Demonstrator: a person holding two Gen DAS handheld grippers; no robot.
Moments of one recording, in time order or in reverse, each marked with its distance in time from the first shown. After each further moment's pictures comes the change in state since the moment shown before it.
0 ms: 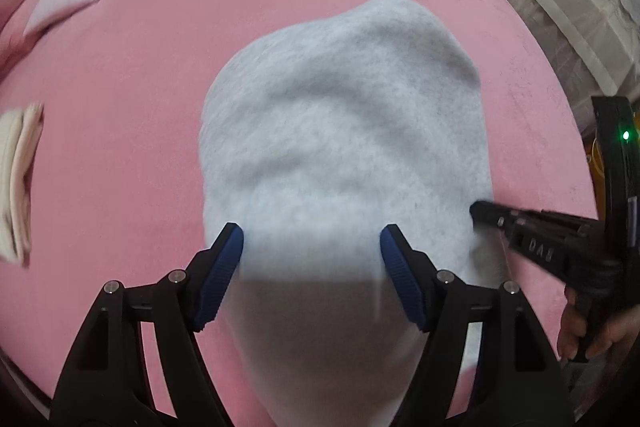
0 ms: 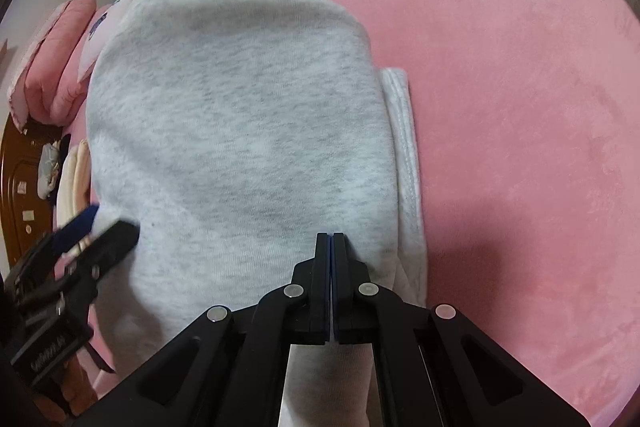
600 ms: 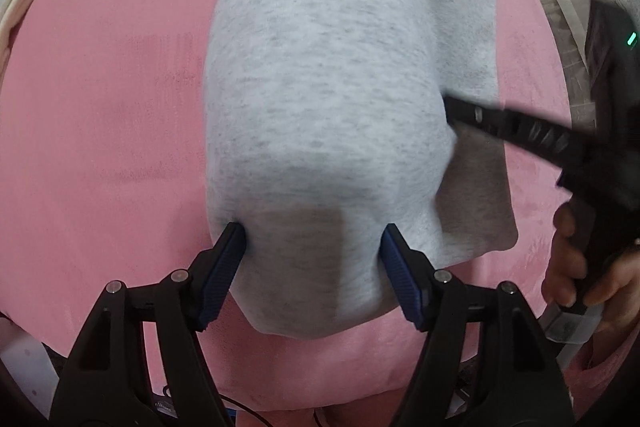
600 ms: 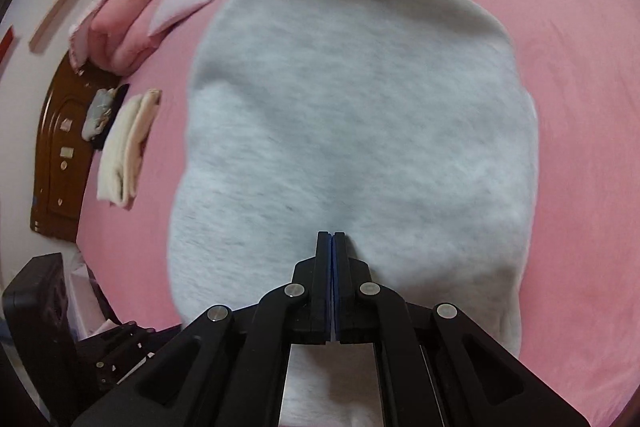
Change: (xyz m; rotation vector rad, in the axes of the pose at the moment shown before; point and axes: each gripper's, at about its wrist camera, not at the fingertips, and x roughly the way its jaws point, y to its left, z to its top) left arm 0.020 0.023 -0.107 -0.187 0.216 -0.106; right arm -0.038 0.041 -0.022 -0.127 0.041 0.155
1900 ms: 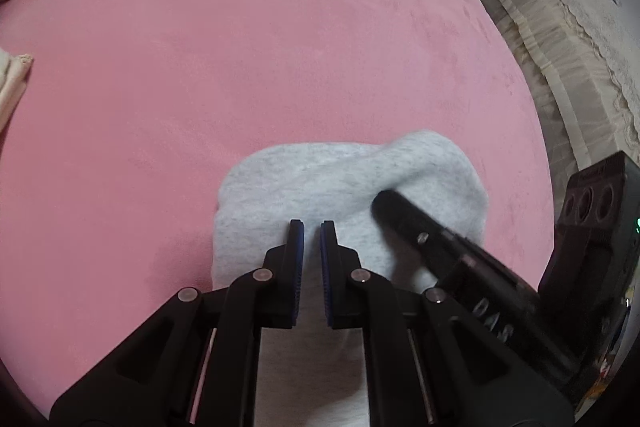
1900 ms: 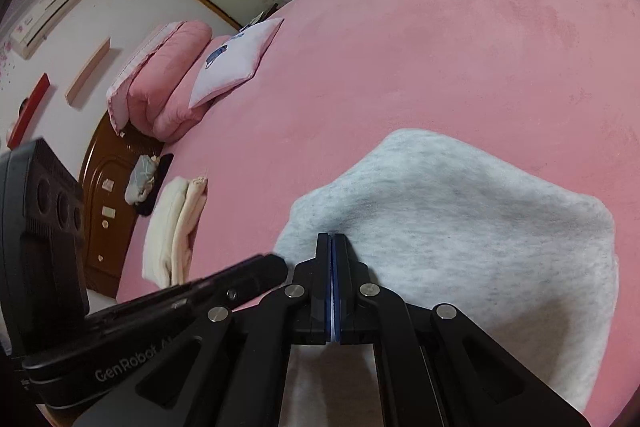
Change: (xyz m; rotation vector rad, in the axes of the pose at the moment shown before) left arm -0.047 0.050 0.157 -0.090 -0.307 -0.049; right arm -0.117 0.007 0.048 0.002 -0.287 0.245
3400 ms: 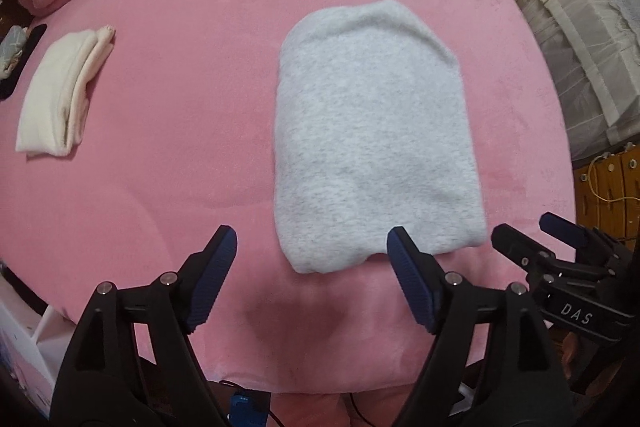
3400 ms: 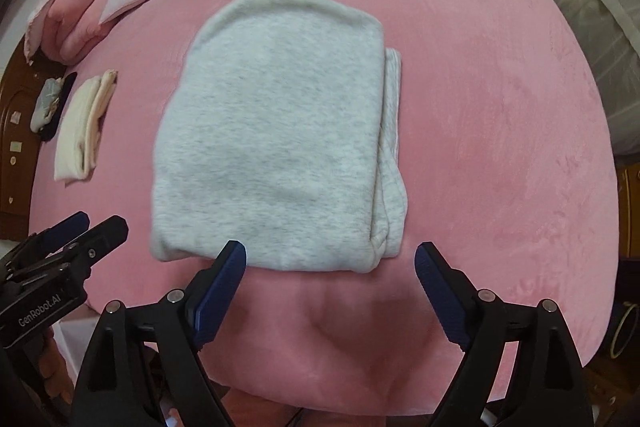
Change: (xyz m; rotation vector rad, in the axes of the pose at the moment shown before) left arm -0.144 -0.009 -0.175 0.114 0.069 0.190; right arm -0.216 0.068 -0.175 -0.056 0.268 -0.477
